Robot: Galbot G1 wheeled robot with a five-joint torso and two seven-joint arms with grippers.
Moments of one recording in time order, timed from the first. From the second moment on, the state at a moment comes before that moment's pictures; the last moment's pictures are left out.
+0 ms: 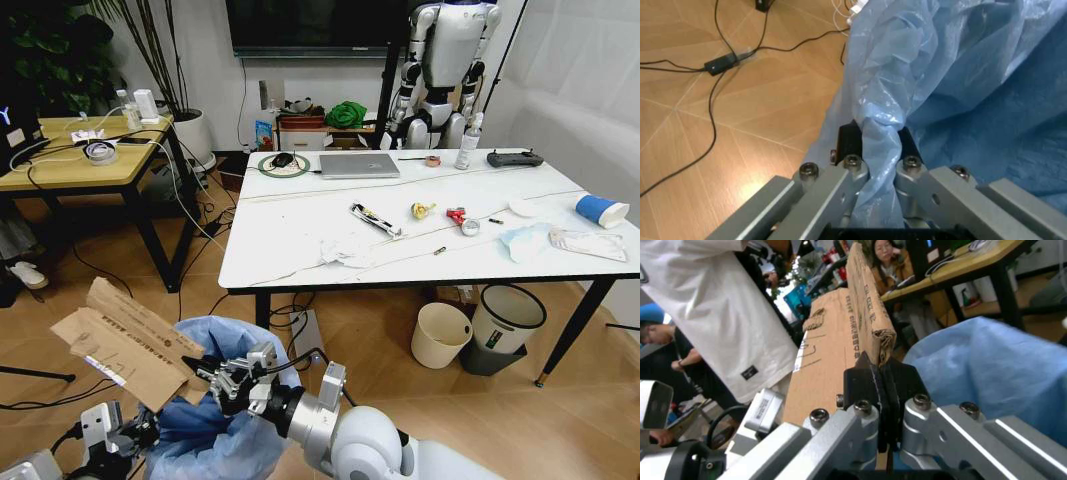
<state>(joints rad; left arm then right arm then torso) 2.11 -1.24 -0.90 -2.50 -0.99 0.45 -0.30 -0.93 1.10 -0.48 2.05 0.91 -0.07 -0.03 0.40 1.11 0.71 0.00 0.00</state>
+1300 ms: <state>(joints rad) 2.06 -1.20 -0.93 -2.47 -1.03 0.46 -0.31 -0.99 0.99 -0.45 2.15 0.87 -0.08 0.01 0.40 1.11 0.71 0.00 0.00</state>
